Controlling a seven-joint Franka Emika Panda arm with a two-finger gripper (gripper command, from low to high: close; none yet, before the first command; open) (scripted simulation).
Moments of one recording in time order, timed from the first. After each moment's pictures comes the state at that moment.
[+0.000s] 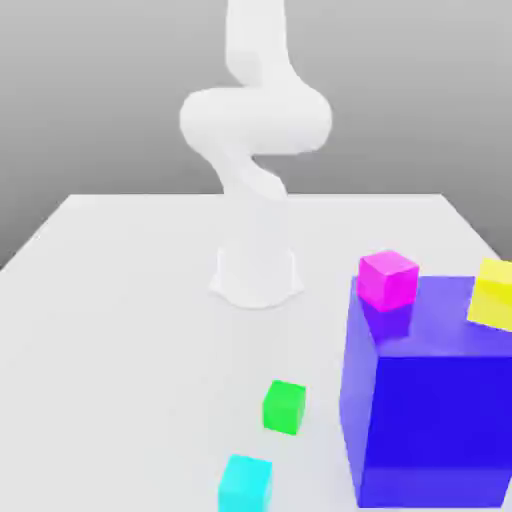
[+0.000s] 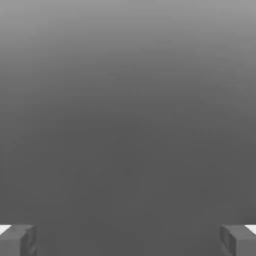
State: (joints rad) arm -0.01 -0.71 0.01 -2.31 -0.01 2.34 0.82
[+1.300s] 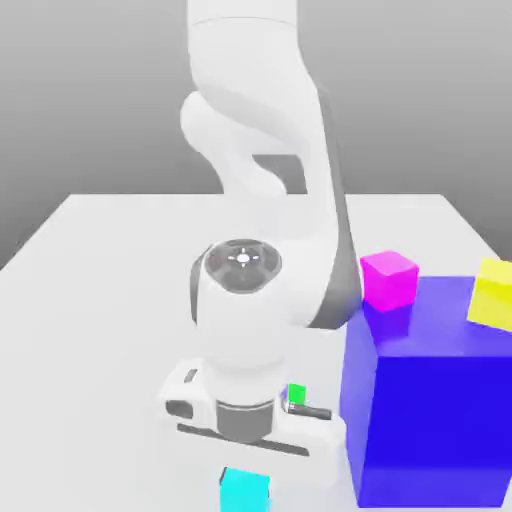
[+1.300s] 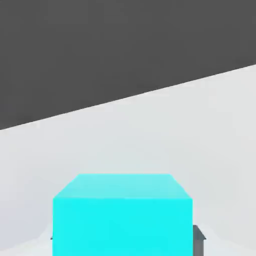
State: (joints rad) arm -0.07 0.41 0.04 -2.42 -0.05 2.83 1.05
